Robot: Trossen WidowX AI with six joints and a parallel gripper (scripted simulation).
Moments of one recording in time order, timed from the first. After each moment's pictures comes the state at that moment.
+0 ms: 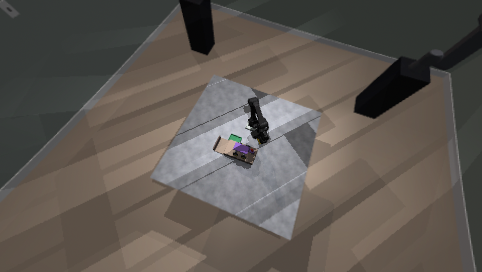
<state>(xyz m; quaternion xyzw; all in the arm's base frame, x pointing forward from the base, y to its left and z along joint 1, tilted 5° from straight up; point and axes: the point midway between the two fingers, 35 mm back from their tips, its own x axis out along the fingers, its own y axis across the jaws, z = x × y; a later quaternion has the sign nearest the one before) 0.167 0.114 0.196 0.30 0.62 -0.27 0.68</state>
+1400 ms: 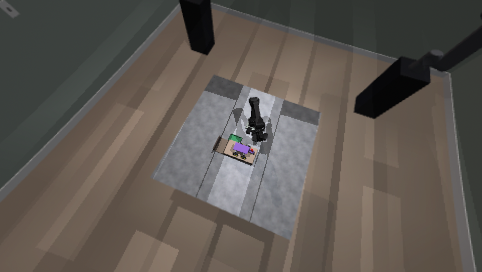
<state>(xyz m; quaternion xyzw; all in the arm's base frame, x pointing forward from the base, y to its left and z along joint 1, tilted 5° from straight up) 0.179 0.089 0.196 0.00 0.67 -0.01 0.74</state>
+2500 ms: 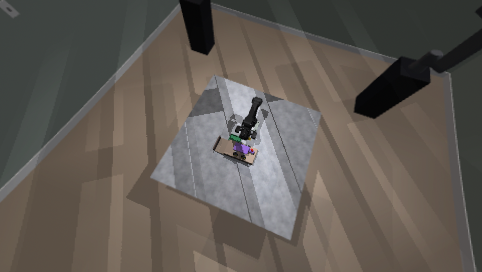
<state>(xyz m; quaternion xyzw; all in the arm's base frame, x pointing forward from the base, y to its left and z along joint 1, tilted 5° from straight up) 0.201 -0.002 0.194 0.00 0.67 -0.01 0.74</state>
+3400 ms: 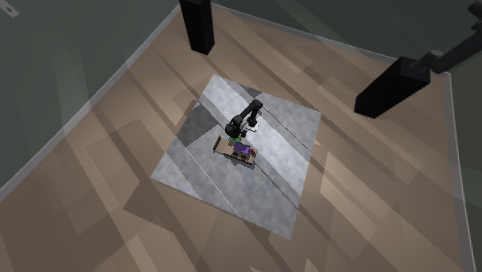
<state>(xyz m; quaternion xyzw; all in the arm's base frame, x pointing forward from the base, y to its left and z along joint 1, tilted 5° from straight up) 0.216 -0.090 0.188 0.00 0.67 -0.01 0.74</state>
